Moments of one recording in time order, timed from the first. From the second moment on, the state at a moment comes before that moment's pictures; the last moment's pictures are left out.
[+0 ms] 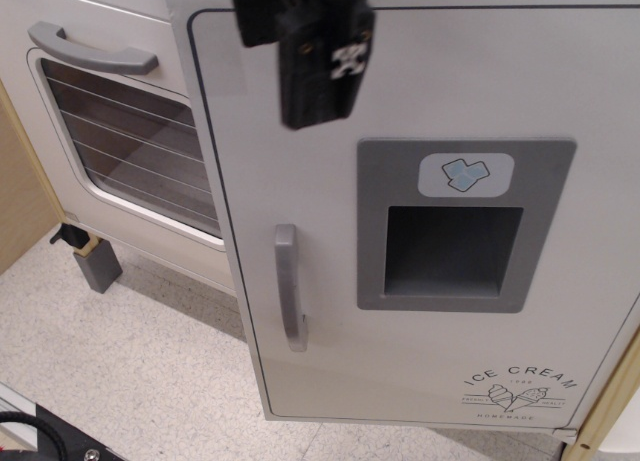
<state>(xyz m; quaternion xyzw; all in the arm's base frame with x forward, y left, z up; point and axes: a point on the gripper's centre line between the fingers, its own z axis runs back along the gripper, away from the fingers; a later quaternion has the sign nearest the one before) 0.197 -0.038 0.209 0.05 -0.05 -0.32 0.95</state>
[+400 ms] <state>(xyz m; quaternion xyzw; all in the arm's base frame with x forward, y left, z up) 0.188 -0.039 0.142 0.07 -0.02 -0.29 0.95</state>
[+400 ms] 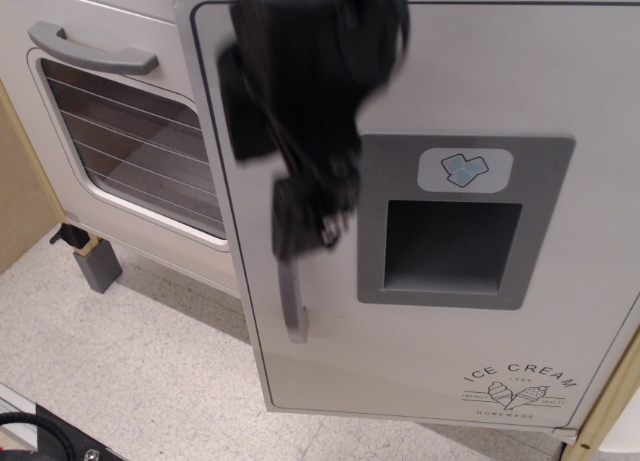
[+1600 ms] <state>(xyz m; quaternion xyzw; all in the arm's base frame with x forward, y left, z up) 0.296 0.002 0.098 0.04 -0.15 -0.04 0.99</state>
